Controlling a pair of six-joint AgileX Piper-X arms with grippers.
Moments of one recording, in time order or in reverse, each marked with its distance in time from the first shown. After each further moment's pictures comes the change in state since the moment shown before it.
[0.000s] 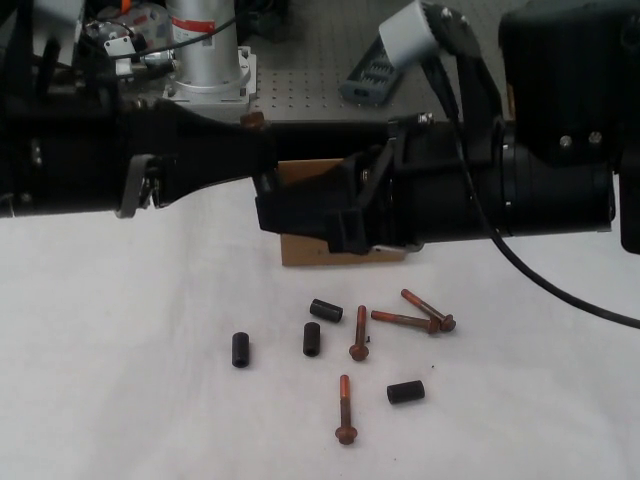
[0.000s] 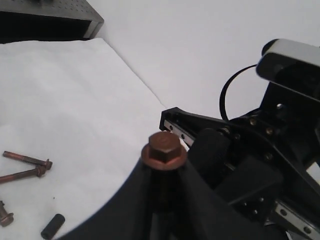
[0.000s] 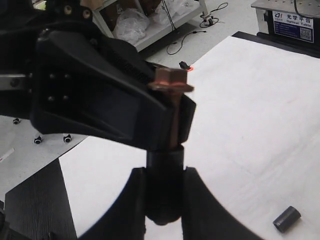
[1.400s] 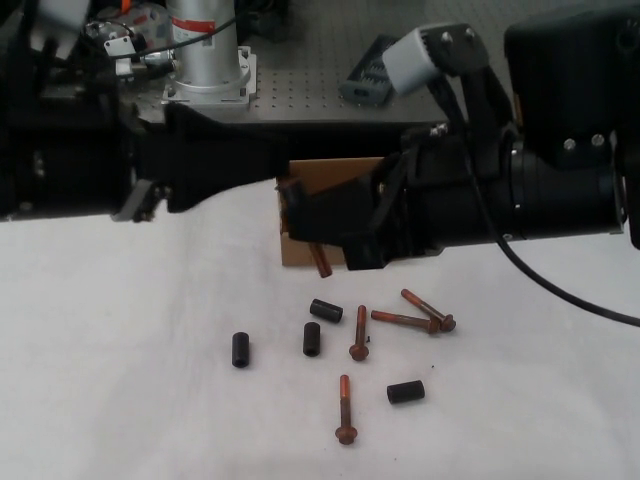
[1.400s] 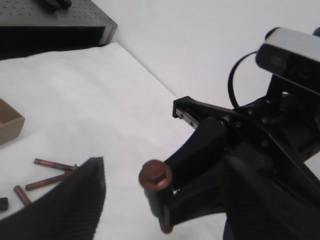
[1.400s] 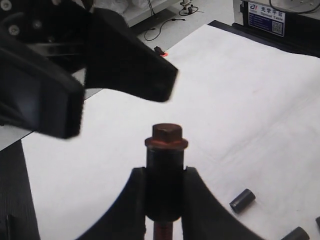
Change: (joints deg) left arm 1.5 -1.1 0.0 2.0 -3.5 7.0; right arm -5.3 0.0 -0.1 4.6 3.1 -7.1
